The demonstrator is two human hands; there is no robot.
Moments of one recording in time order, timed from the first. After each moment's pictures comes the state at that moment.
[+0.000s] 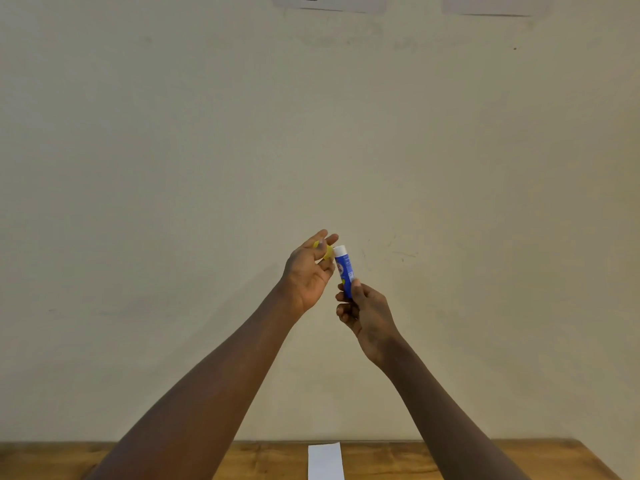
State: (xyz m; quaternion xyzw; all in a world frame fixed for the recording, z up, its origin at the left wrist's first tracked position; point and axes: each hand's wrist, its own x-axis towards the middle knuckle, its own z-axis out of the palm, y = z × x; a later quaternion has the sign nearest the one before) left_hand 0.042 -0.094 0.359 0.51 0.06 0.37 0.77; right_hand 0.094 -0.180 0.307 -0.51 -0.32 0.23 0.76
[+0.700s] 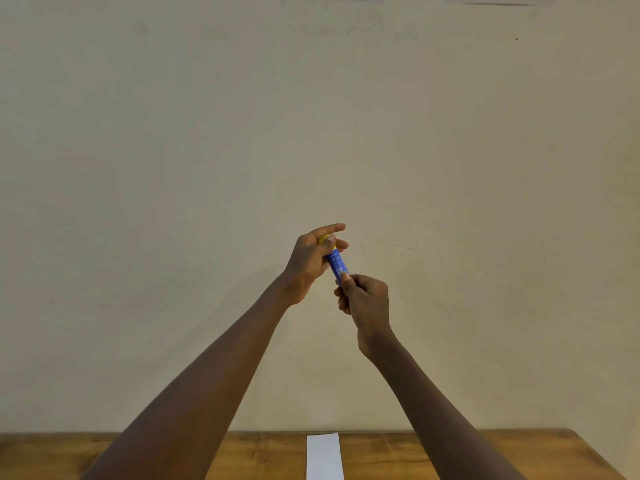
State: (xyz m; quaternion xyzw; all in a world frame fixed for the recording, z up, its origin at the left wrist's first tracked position) left_hand 0.040 -0.091 0.357 0.73 0.06 0.37 0.57; right_hand 0.089 -0.173 0.307 -0.61 -0.31 0.05 0.73
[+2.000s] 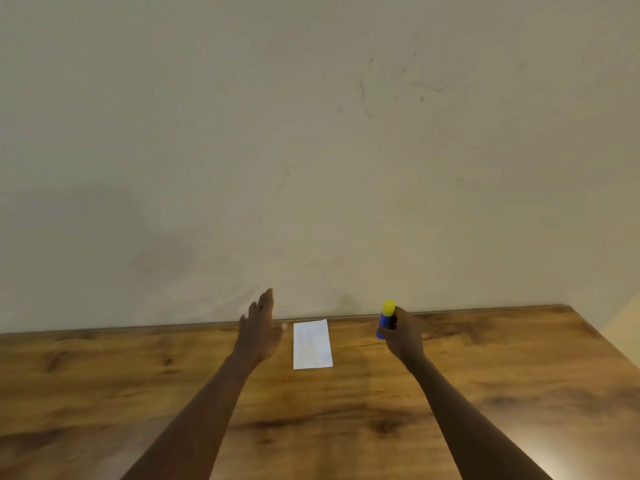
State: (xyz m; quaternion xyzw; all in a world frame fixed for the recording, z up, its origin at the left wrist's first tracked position) left_hand 0.056 -0.016 0.033 0.88 0.37 0.09 0.27; right_hand 0.229 -0.189 0.016 -0.88 -0.24 0.10 0.40
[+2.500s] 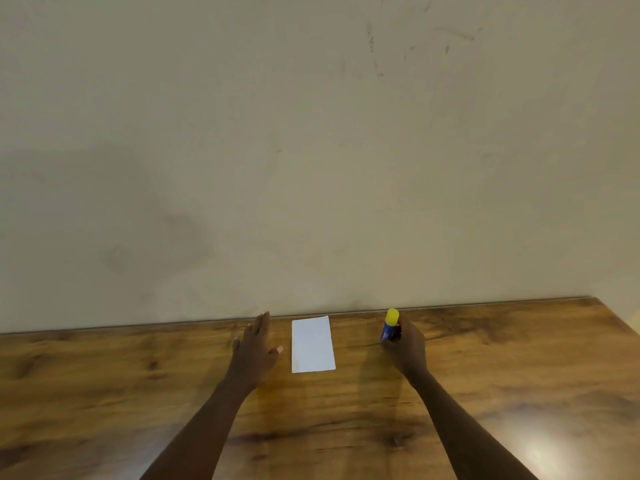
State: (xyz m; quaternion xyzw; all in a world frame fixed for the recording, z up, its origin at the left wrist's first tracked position) left_hand 0.060 -0.006 -0.024 0.89 0.39 0.02 0.24; right_hand 0.246 -0.176 -0.049 -0.88 -0.21 0.09 0.41
